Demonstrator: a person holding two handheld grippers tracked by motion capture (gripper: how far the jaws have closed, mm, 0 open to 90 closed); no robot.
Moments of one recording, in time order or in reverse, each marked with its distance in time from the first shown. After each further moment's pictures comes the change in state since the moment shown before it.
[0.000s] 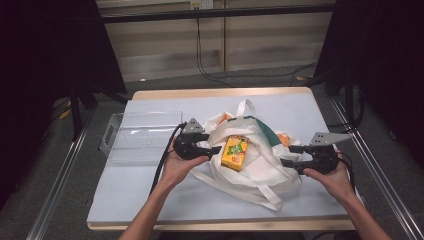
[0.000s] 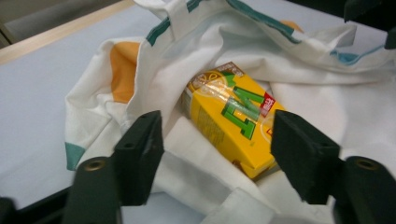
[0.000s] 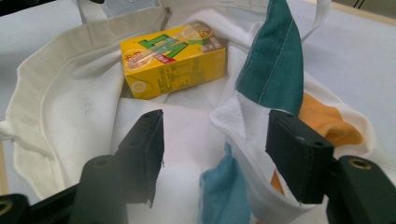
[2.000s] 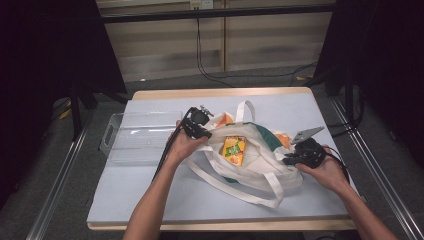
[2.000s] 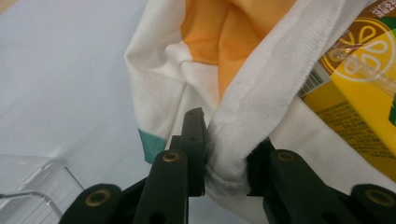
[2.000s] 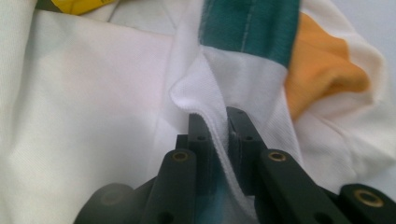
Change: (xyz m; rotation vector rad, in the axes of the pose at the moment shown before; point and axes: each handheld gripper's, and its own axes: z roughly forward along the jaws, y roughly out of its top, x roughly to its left) left arm 0.062 0.026 0.063 0.413 0.111 0.018; right arm -0.019 0.003 0.037 0.378 -0.076 -0.052
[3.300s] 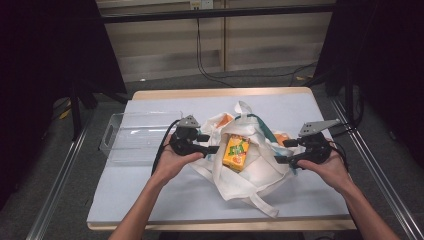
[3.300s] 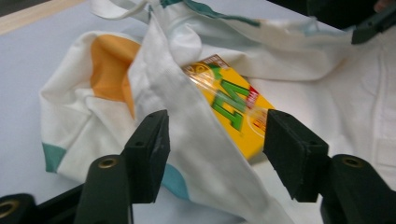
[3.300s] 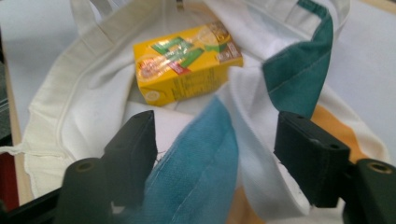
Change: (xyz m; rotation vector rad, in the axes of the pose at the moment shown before) left arm -0.031 -0.039 -0.052 -0.349 -0.265 -0.011; right arm 0.014 0.023 -0.034 -0.237 0.125 0.007
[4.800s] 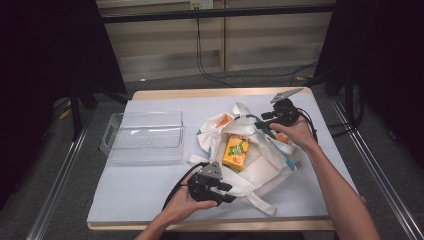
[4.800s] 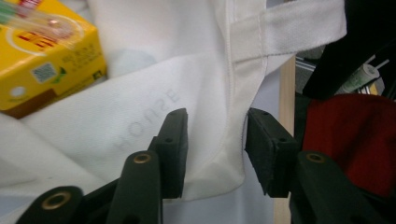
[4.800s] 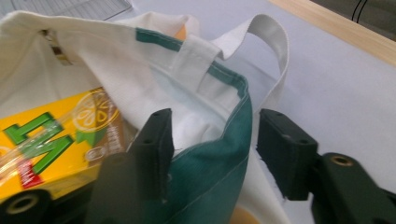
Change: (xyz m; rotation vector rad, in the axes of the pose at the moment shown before) left arm -0.093 -0.060 0.021 0.118 -0.261 0.165; right arm -0.082 0.062 0.085 0.010 -0.028 0.018
